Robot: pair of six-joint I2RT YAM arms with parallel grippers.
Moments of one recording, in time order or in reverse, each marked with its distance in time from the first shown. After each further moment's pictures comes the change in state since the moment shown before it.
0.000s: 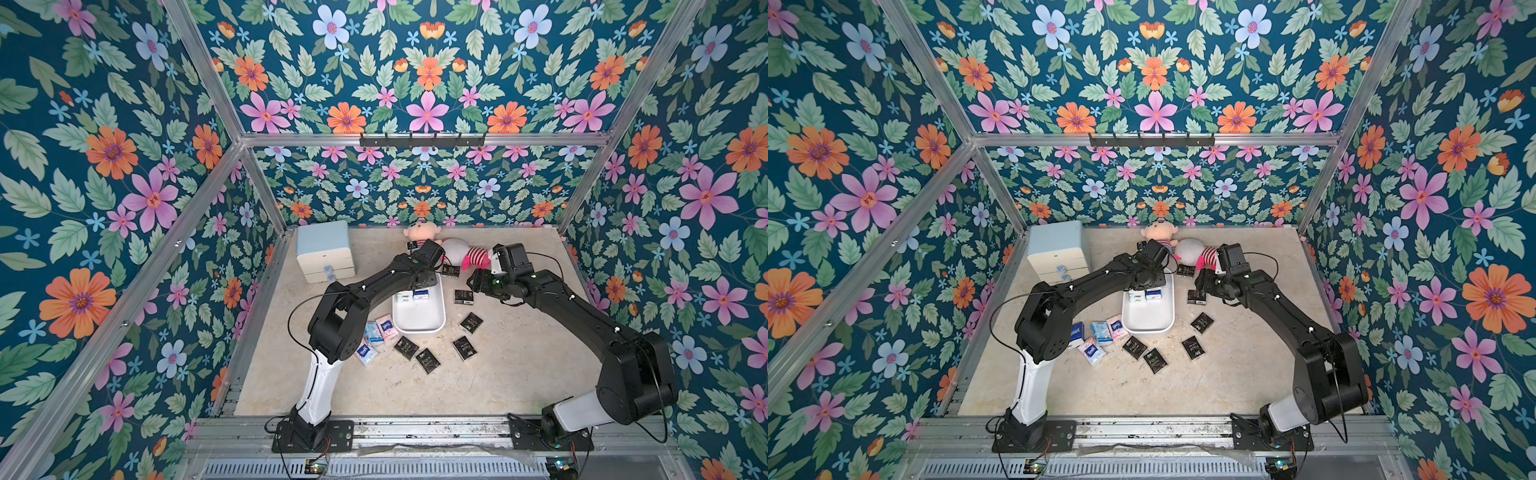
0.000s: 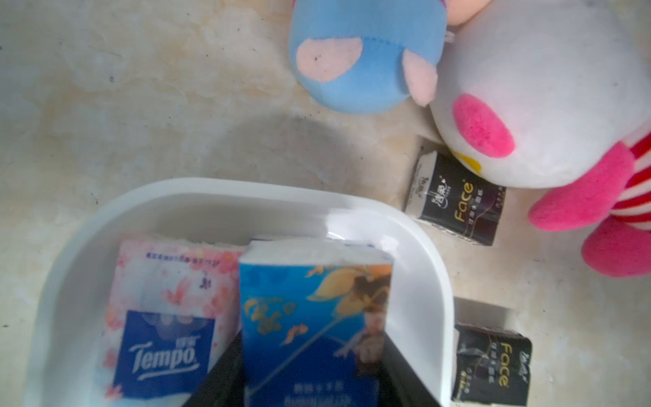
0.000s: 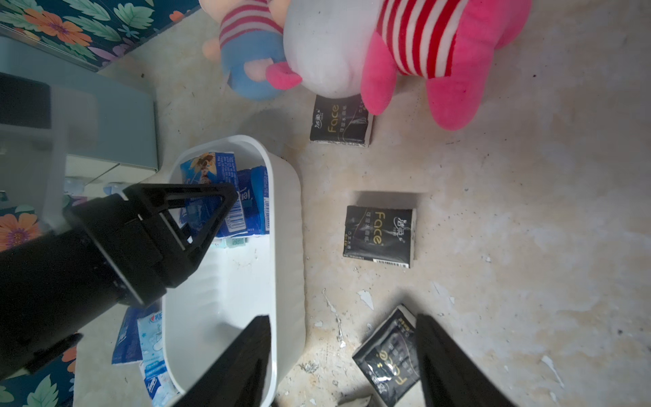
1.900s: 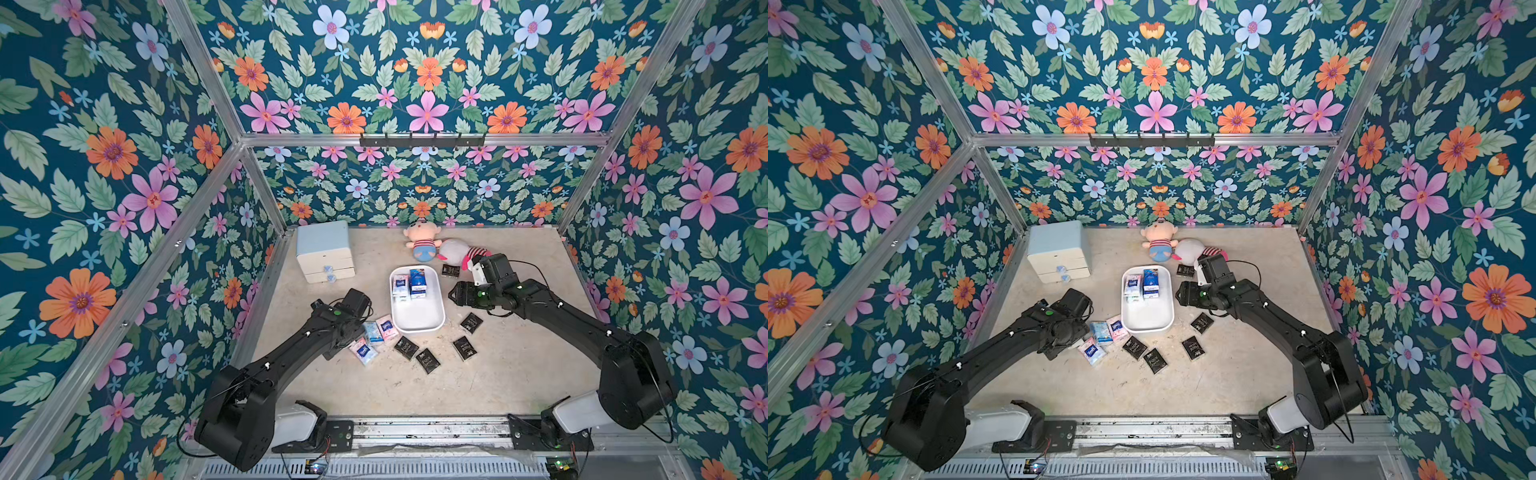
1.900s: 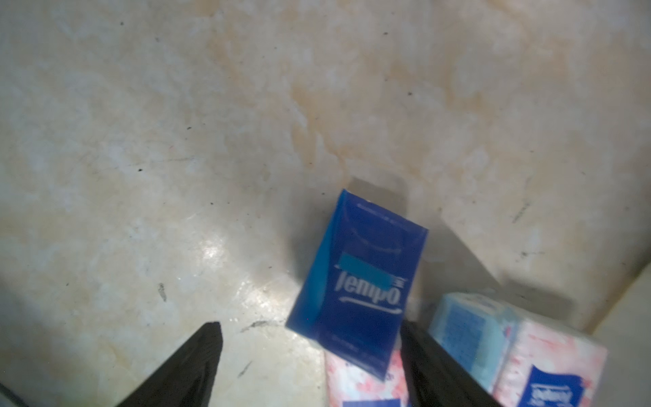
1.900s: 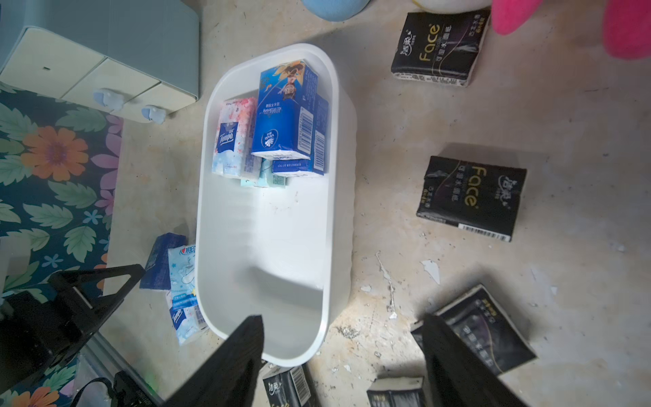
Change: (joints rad) left arm 0.246 -0.858 -0.964 -0.208 -0.100 -0.364; right arm 0.134 -0.008 -0.073 0.062 -0.070 -0.008
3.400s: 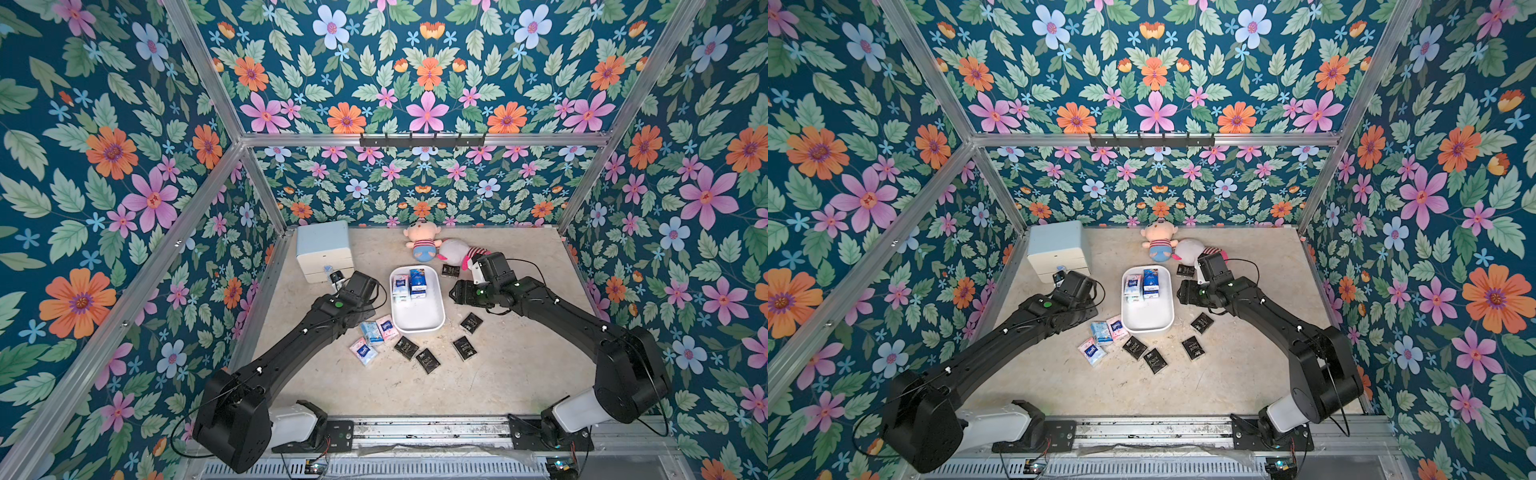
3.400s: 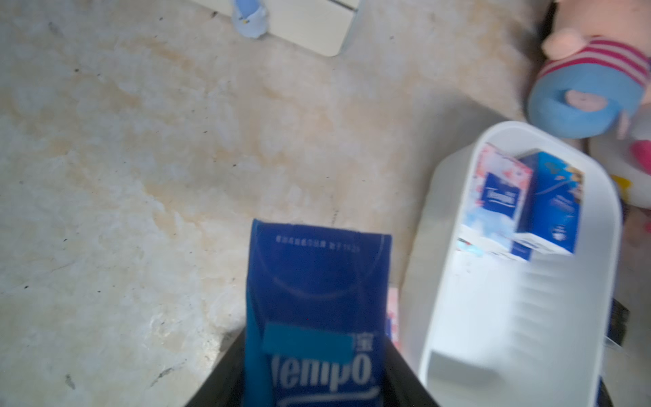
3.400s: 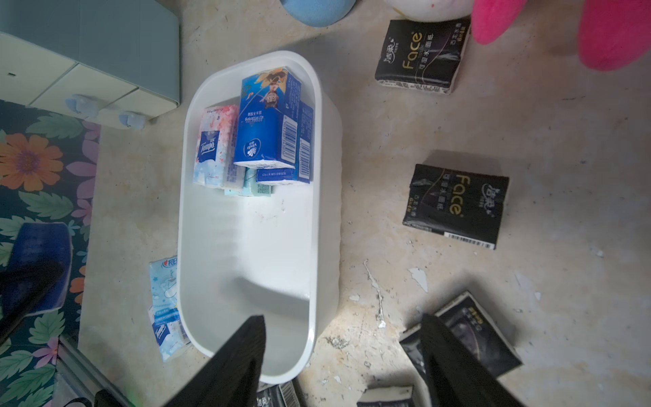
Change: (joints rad) left arm -0.124 0.024 0.216 0.134 0.008 0.217; right arm -0.004 0.037 0.027 -0.014 0.039 -0.003
